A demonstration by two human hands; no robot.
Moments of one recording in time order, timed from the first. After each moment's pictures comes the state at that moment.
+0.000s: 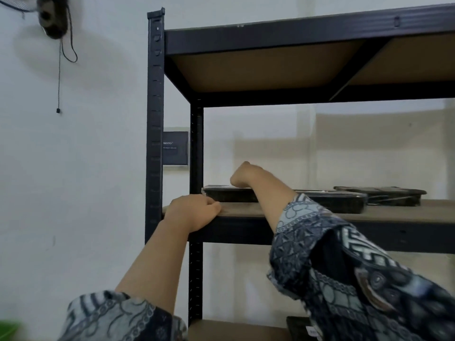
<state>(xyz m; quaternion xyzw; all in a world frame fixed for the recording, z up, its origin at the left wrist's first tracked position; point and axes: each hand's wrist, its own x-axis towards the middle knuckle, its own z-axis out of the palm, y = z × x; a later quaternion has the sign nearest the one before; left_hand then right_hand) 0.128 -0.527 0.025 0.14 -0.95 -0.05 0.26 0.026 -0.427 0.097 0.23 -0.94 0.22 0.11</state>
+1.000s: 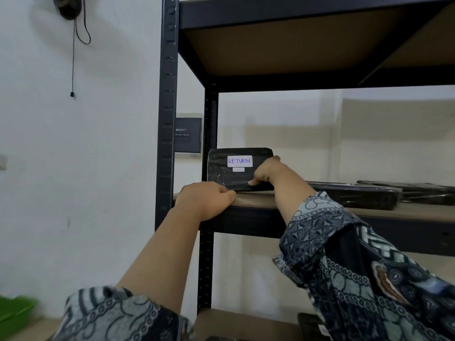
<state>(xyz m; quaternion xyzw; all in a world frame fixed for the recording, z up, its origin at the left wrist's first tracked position) 0.124 -0.532 0.026 0.15 -0.95 -0.04 0.26 -0.030 -0.444 0.089 0.16 -0.95 0.27 0.08</state>
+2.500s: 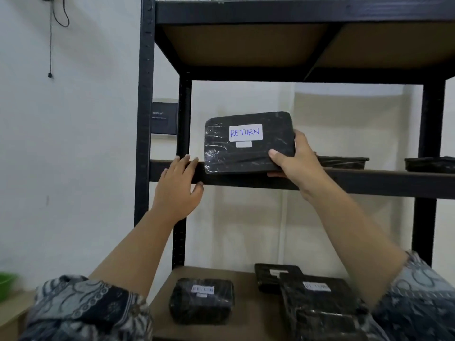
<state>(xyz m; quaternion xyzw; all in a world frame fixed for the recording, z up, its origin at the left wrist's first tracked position) 0.161 -0.493 -0.066 0.06 -0.86 -0.03 0.50 0.119 -0.247 0.001 0.34 -0.66 0.64 0.19</state>
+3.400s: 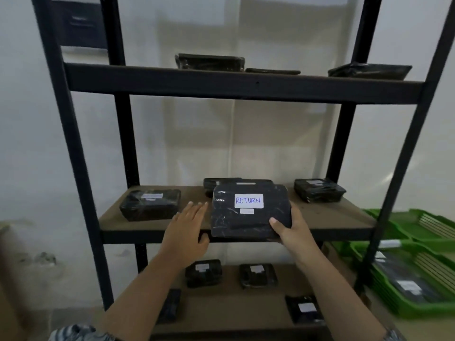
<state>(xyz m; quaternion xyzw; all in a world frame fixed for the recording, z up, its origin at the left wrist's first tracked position) 0.202 -0.304 -0.316 -0.01 -0.96 -0.10 0.25 0.167 -0.065 -0.275 0.10 -0.76 0.64 0.03</state>
